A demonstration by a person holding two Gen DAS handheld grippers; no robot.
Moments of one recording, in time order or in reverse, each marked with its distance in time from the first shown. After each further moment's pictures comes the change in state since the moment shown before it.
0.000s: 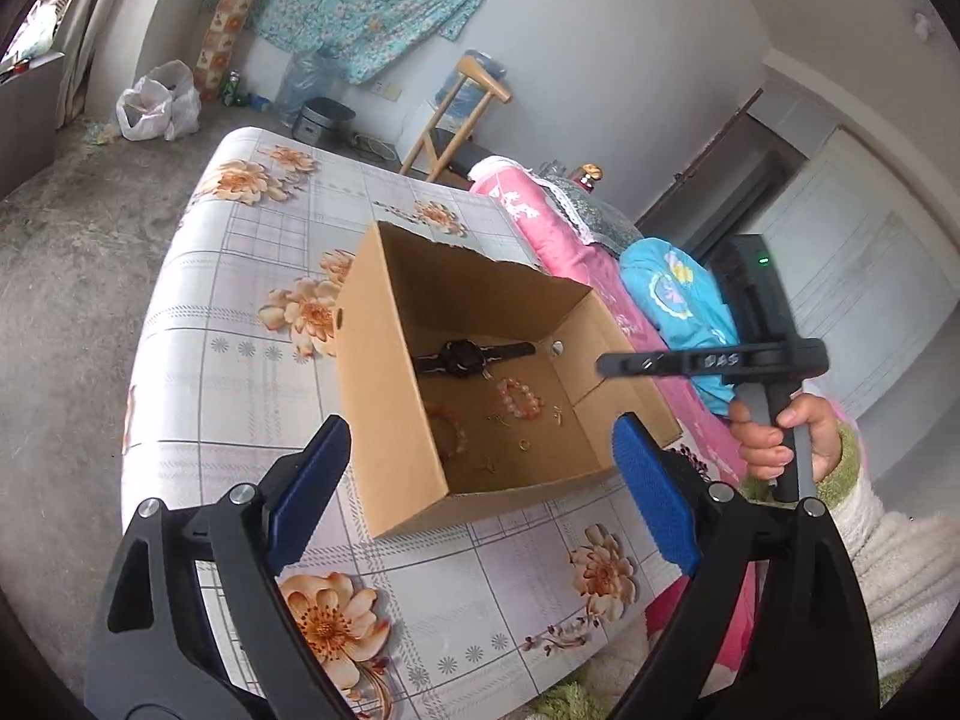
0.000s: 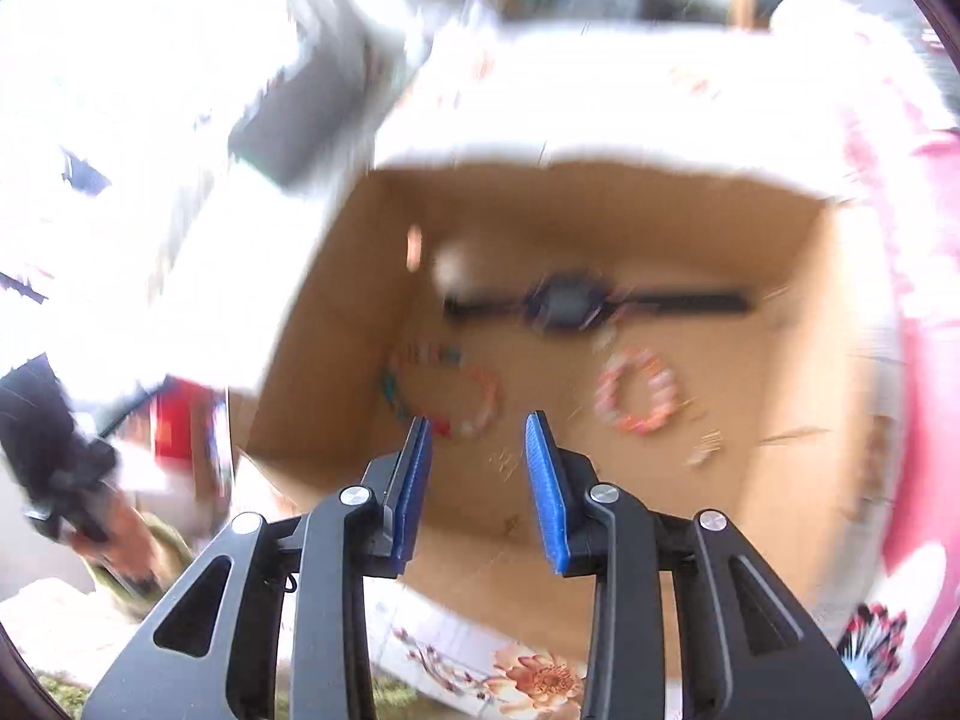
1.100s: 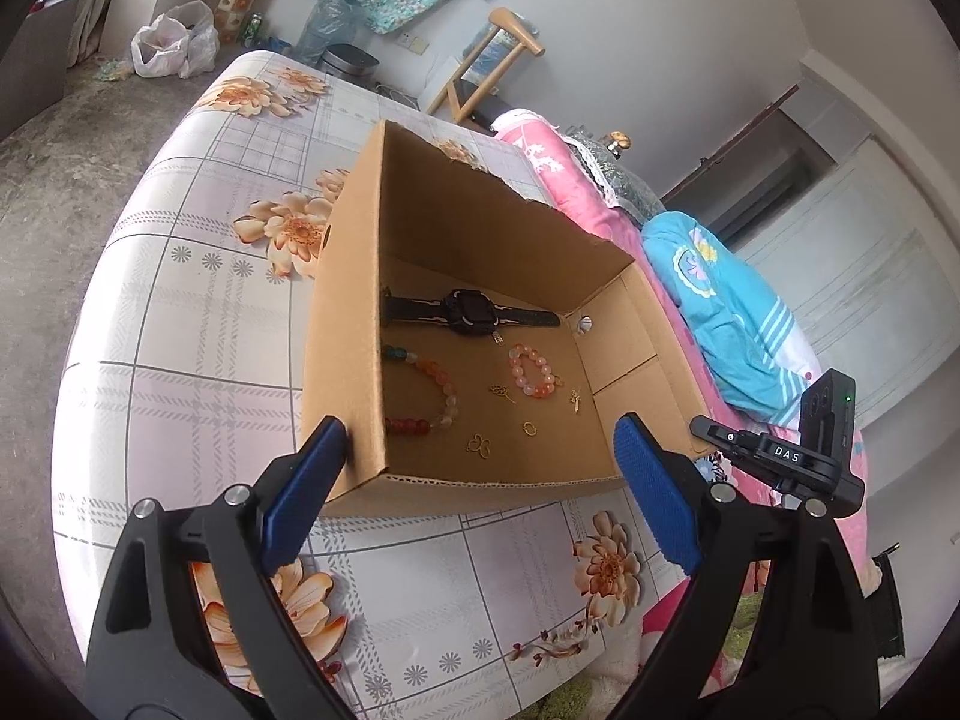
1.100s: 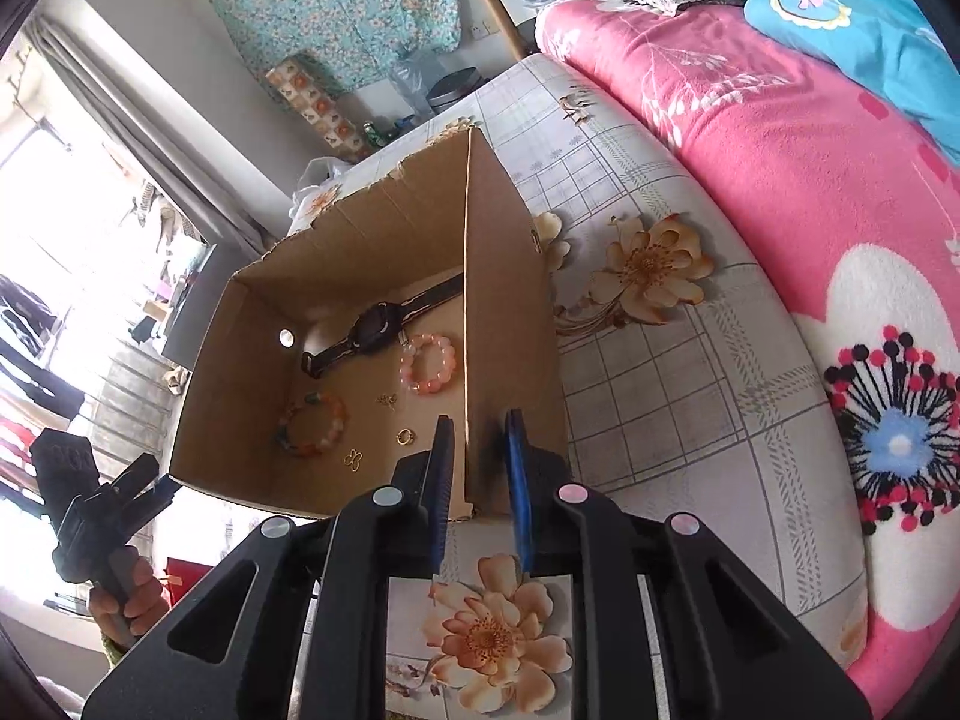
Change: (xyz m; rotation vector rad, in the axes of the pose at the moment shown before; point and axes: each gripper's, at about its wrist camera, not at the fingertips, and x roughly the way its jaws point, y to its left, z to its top) left arm 0.055 0.002 -0.030 -0.091 0.079 0.030; right arm -0.028 -0.093 -0.135 0.378 -0.279 -0.073
